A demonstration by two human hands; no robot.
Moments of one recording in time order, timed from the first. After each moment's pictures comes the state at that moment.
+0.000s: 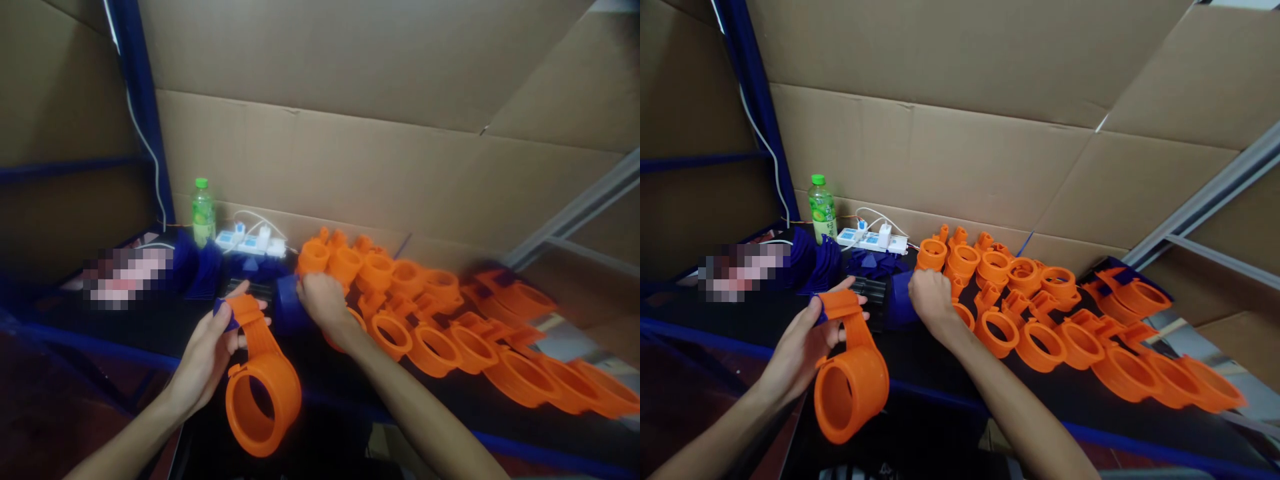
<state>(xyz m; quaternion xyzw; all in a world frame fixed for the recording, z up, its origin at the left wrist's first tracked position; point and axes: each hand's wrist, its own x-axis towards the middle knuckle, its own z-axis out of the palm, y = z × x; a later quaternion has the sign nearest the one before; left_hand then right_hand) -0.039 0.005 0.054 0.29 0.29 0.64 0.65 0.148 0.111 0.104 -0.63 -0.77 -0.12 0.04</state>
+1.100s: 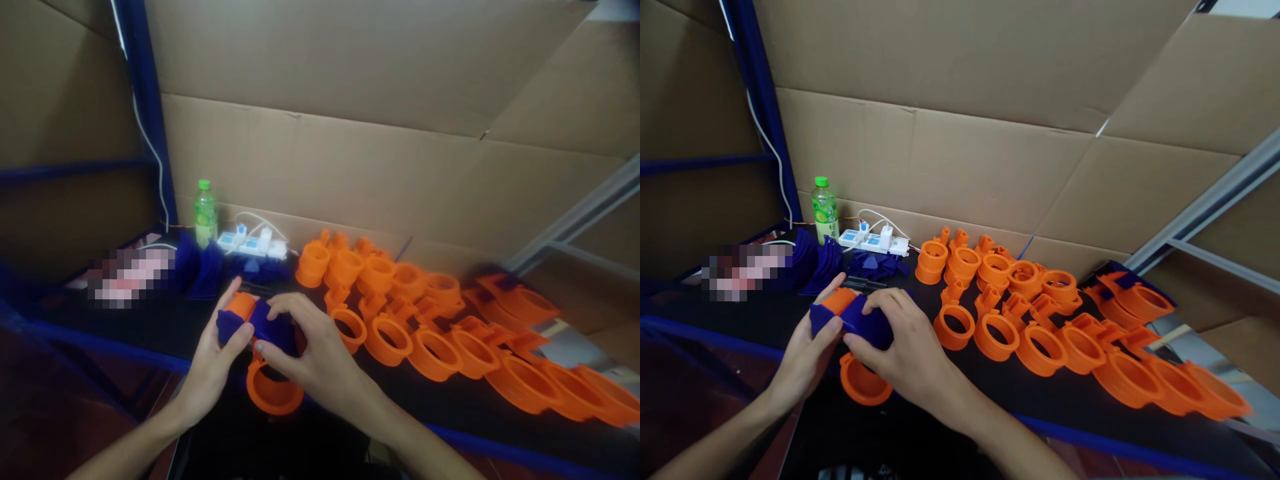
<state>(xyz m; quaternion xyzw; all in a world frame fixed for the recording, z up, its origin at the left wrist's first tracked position) -0.029 -0.001 0.048 0.39 0.36 0.68 0.50 0.141 0.020 0.120 -0.34 -0.83 0.24 0.37</state>
